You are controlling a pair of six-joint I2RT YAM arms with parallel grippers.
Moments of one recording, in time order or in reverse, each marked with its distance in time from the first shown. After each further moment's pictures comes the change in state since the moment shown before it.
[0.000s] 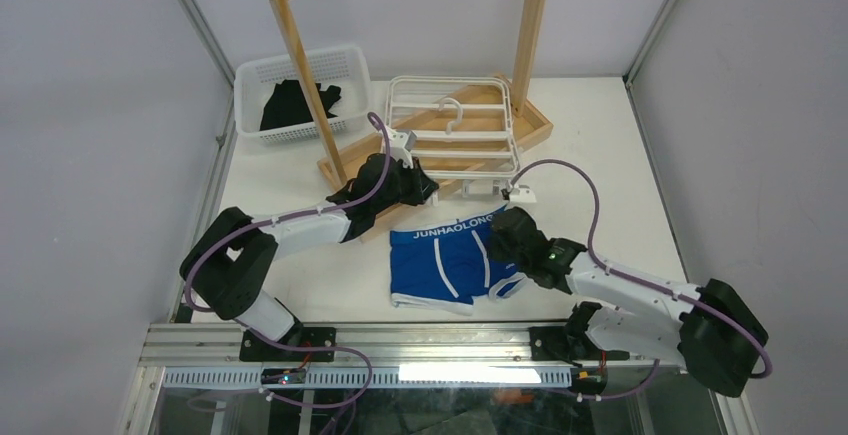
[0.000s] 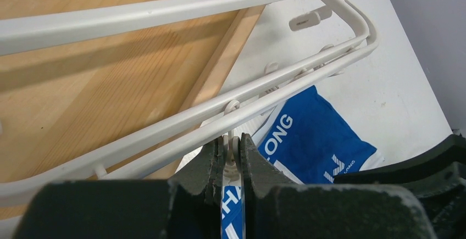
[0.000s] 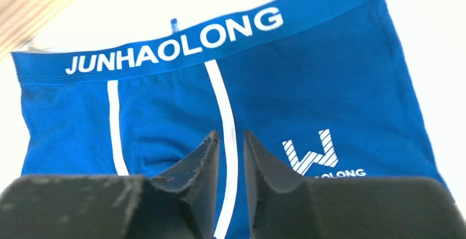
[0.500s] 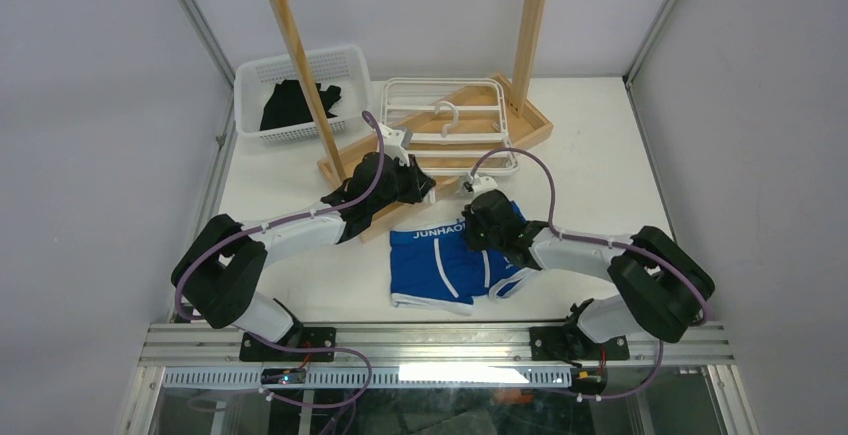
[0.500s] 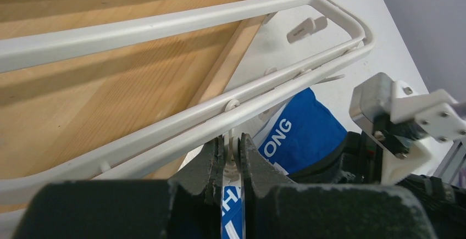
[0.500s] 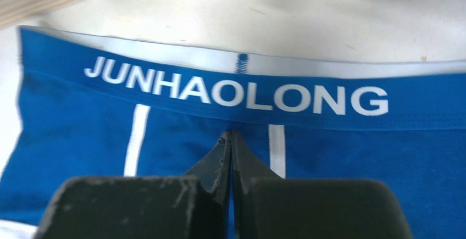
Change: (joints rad) left arm 0.000 -0.060 0.000 -0.041 -0.034 0.006; right arm -0.063 0.315 0.090 0.306 -0.252 -0.288
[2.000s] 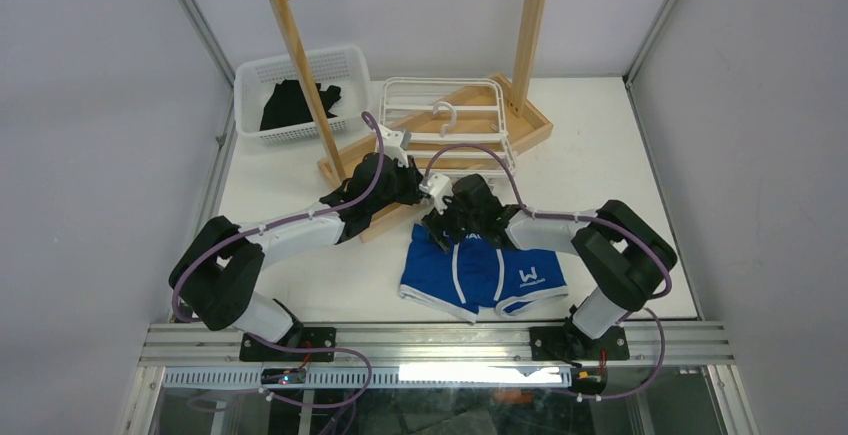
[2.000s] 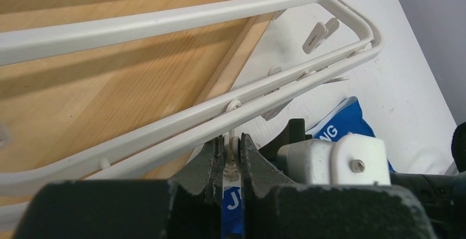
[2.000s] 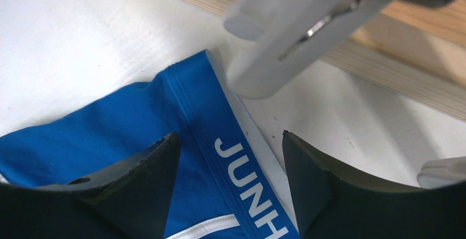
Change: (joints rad) left arm 0.000 -0.012 0.000 -0.042 -0.026 0.005; right arm -0.012 0.230 0.175 0.090 -0.333 -0.537
